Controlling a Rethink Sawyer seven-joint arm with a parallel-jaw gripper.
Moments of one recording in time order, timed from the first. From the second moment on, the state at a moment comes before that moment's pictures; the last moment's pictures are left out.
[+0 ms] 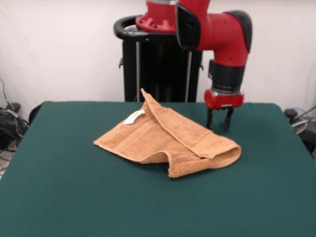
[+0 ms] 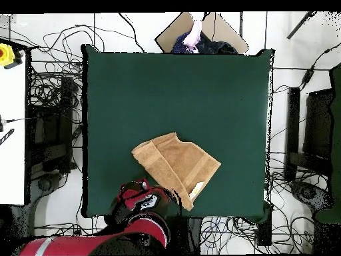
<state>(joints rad) 0.14 -0.41 -0.13 2.03 -0.32 -0.23 1.83</state>
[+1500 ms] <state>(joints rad) 0.09 -0.40 -0.13 1.93 -0.26 -0.18 1.83</state>
